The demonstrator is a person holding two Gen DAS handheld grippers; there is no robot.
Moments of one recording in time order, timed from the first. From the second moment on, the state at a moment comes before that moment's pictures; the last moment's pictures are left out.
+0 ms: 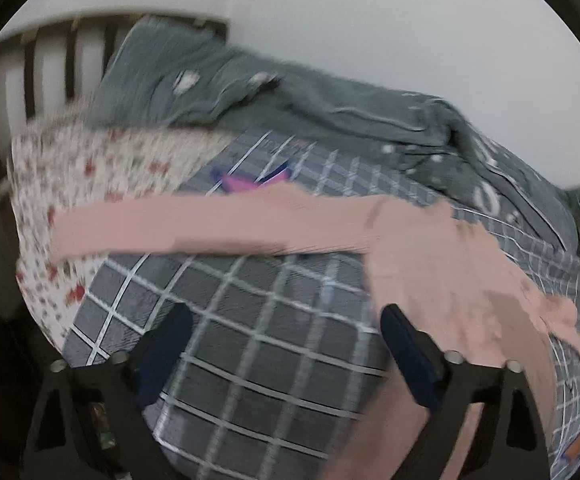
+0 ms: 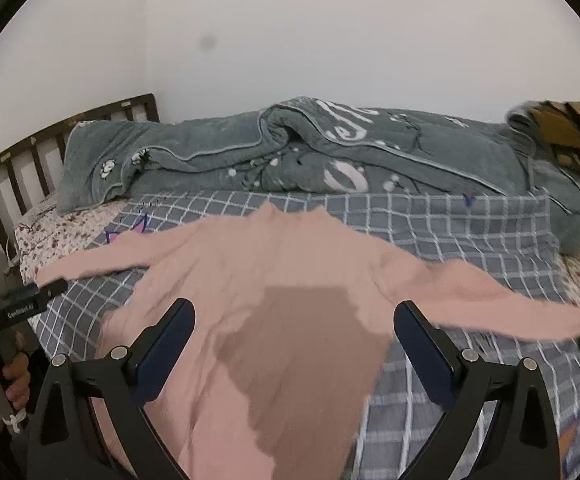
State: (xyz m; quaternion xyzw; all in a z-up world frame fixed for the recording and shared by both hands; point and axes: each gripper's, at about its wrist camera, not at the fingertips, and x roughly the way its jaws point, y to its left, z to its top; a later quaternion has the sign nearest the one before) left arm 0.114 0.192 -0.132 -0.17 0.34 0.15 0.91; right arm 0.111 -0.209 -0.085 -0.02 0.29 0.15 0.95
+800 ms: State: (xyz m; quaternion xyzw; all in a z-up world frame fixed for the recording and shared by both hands) left arm 0.124 0.371 -0.210 -0.41 0.25 0.25 0.84; right arm 0.165 -0.245 -0.164 0.04 0.30 0.11 0.95
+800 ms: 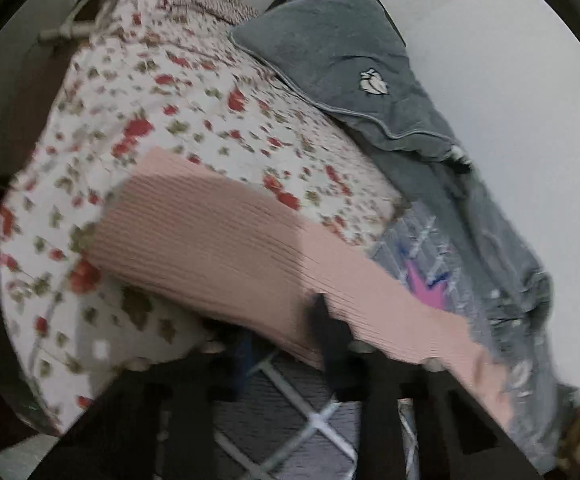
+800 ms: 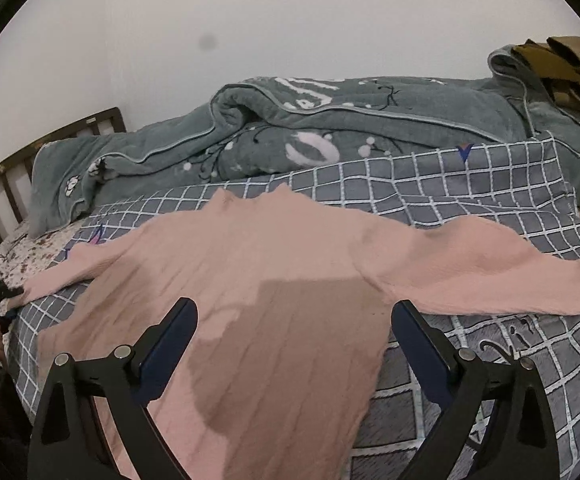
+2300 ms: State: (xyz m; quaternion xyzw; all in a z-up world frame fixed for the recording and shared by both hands) left arm 0.239 -0.047 -0.104 0.00 0.30 0.02 0.95; right arm 0.140 -0.386 -0.131 0.20 0.22 -0.01 0.96
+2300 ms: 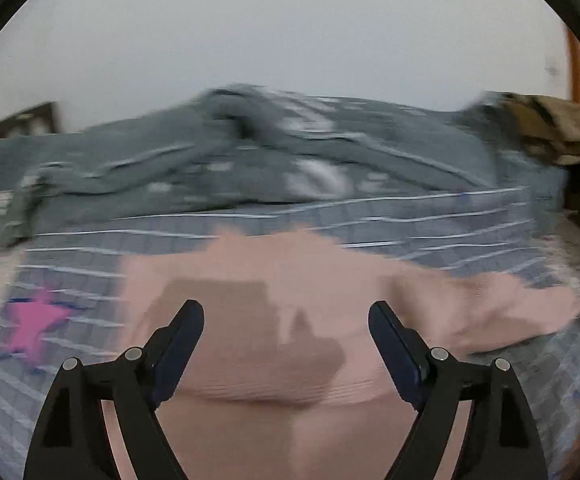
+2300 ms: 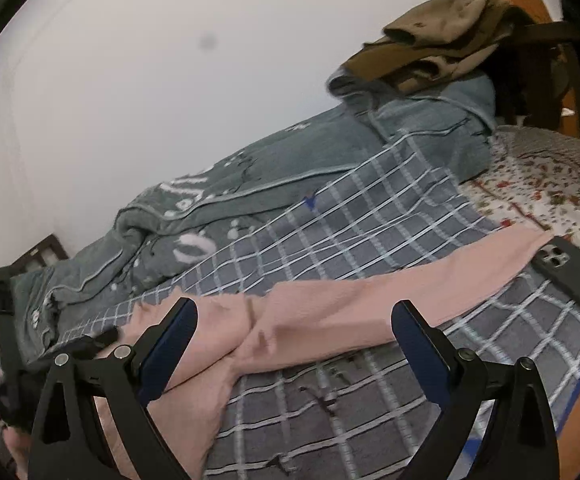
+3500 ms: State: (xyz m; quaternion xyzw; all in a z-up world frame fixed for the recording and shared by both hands) left arm 0.275 0.114 -0.179 -0.18 0.37 -0.01 0.91; right arm 0.163 -0.301 -0.144 0.08 0.26 0.01 0.96
